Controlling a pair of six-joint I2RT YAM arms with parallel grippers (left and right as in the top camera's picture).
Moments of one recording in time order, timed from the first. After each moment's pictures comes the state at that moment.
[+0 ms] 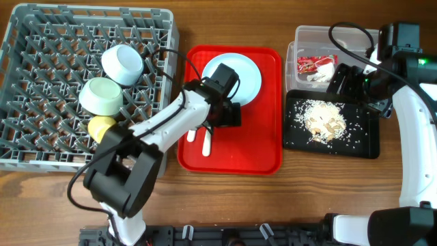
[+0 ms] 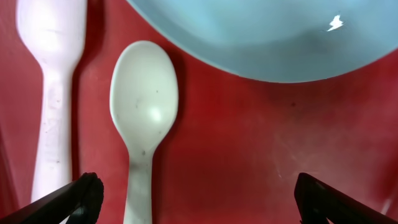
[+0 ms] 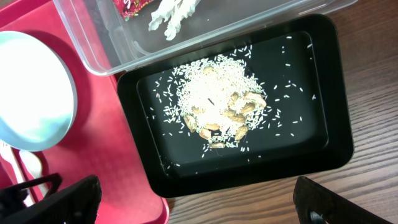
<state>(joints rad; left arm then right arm) -0.60 1.91 1.30 -0.76 0.05 -0.64 -0.12 1.53 1.53 -1.30 -0.04 0.30</state>
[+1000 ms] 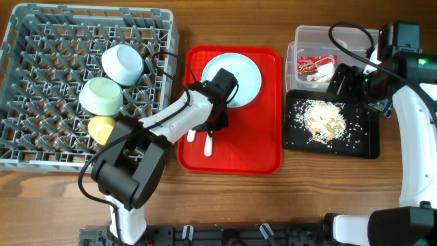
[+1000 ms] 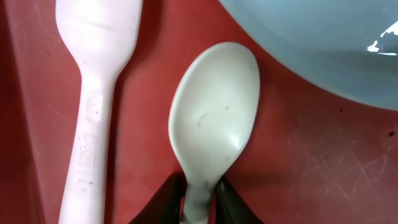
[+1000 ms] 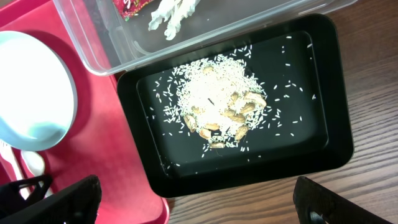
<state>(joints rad) -0.60 1.98 1.28 -0.76 -0.04 -0.65 -0.12 1.53 1.53 -1.30 -0.04 0.30</state>
